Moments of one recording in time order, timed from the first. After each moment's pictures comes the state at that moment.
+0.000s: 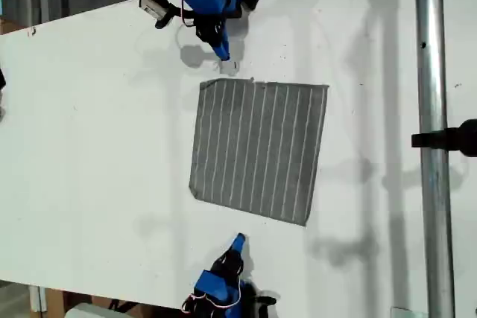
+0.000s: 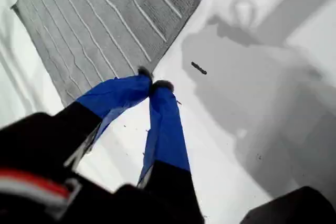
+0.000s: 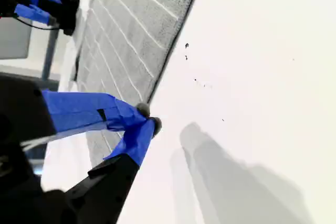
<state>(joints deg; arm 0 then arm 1) 1.8 199.1 178.4 74.0 -55.3 7.6 188.8 166.1 83.6 86.3</state>
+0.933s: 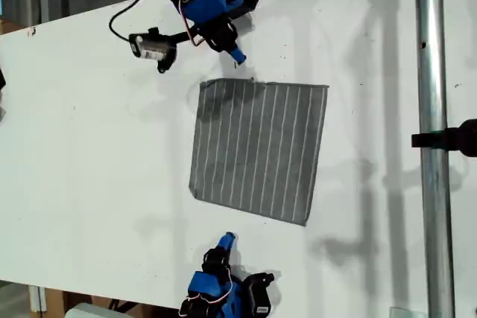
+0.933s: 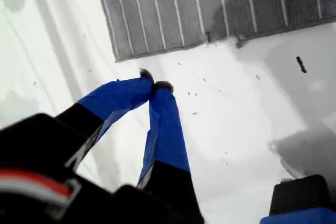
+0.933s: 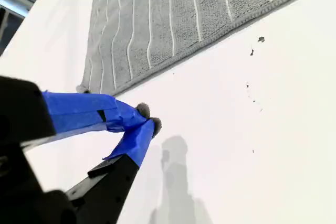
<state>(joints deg) -9.6 199.1 178.5 74.0 -82.1 -17.9 126.6 106.9 88.7 72.8</state>
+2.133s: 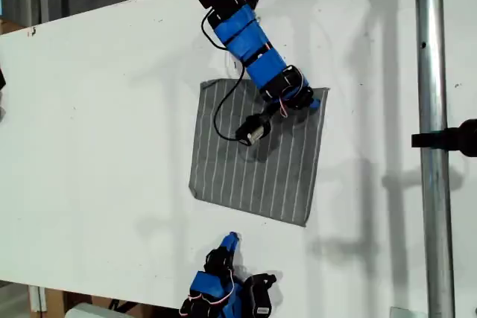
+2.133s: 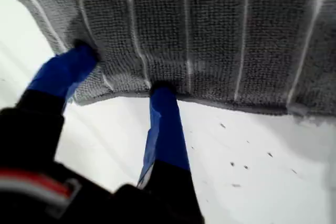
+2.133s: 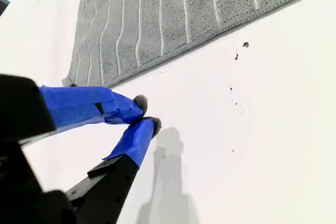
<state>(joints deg) -6.2 199.2 177.2 75.8 -87.7 -29.1 53.7 69.3 77.9 74.6</state>
